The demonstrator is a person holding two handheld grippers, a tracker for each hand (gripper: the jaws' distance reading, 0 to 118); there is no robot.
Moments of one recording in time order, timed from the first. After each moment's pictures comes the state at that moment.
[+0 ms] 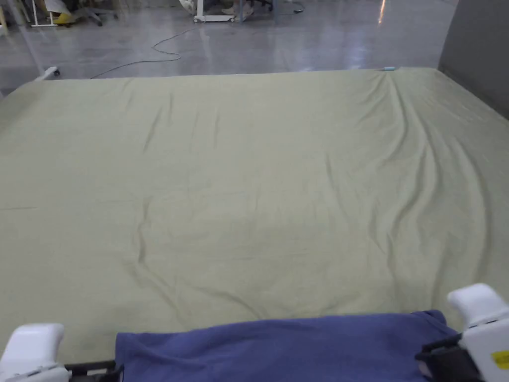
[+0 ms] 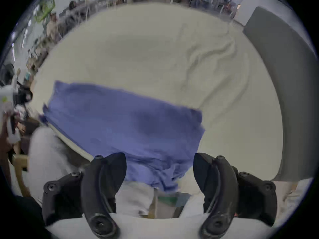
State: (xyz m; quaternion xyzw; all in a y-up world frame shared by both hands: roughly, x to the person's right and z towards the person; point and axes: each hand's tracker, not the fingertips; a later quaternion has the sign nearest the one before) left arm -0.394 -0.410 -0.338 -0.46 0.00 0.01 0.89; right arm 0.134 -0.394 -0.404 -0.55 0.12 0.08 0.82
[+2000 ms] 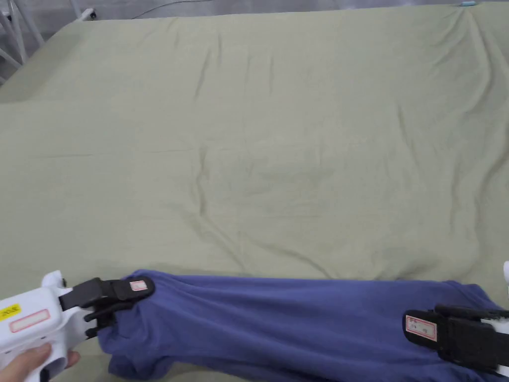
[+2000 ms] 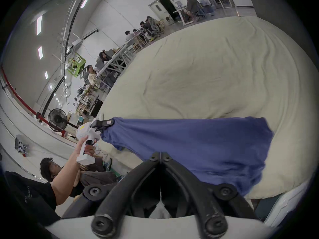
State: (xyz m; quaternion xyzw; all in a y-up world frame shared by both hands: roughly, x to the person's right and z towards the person) left arm -0.572 -0.534 -0.390 -0.39 -0.14 0.58 0.70; right arm 0.019 -0.408 -0.385 -0.48 0.28 -0.17 0.81
